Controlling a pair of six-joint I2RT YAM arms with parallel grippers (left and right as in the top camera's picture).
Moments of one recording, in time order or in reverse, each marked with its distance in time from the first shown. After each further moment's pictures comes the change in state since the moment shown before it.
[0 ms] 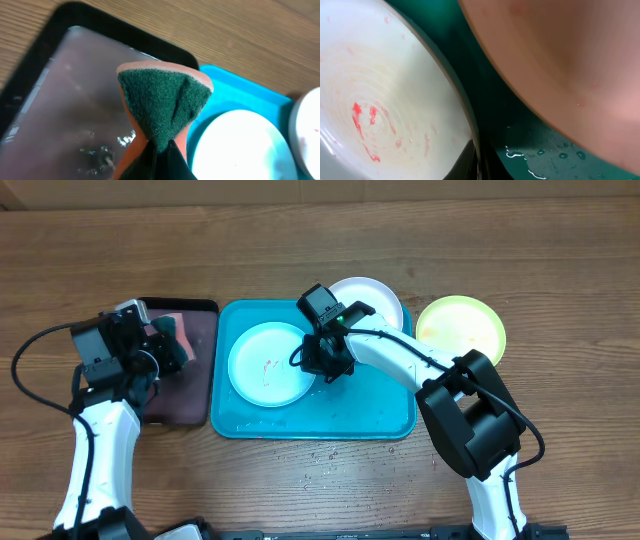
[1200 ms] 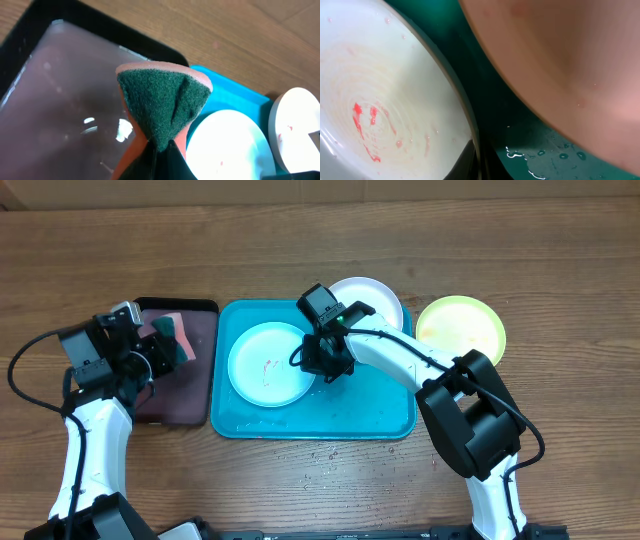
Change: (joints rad) left arm 0.064 0.035 -0.001 0.030 0.123 -0.001; right arm 0.000 0.000 0.000 0.003 0.000 0.000
